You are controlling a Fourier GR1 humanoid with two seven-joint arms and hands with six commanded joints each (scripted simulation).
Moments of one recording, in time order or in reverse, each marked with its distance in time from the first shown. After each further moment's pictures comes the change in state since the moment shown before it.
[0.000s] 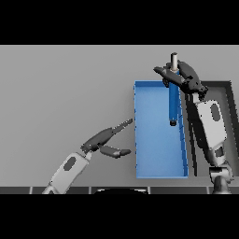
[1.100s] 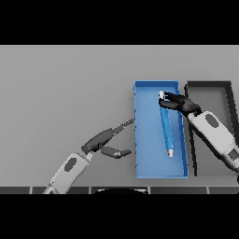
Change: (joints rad) left arm 0.007 -0.004 -0.004 -0.003 -0.006 0.008 -0.009; right arm -0.014 -0.330 0.733 0.117 -0.282 -0.113 0.032
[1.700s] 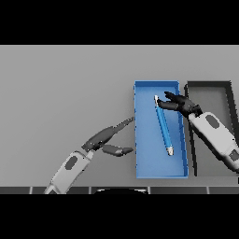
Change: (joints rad) left arm -0.026 -0.014 0.009 0.005 0.009 0.008 0.054; right arm 0.015 -0.003 -0.010 -0.012 -0.016 0.019 -0.039
